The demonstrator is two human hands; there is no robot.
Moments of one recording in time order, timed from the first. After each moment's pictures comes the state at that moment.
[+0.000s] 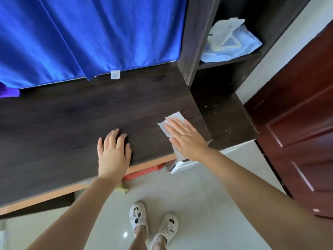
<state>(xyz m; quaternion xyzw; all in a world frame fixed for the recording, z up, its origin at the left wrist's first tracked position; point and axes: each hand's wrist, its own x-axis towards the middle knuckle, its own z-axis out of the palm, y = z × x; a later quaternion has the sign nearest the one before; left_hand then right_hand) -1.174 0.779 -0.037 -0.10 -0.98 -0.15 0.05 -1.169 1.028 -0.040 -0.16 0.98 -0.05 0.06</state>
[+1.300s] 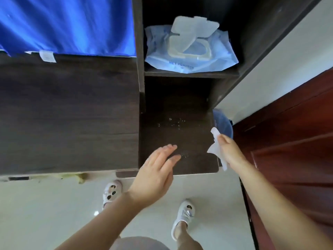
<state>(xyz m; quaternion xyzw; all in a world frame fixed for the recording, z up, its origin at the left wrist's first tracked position) -1.145 1.095 -0.044 -0.26 -0.92 -0.30 0.05 -1.215 1.340 -0.055 0.31 0.82 -0.44 0.21</state>
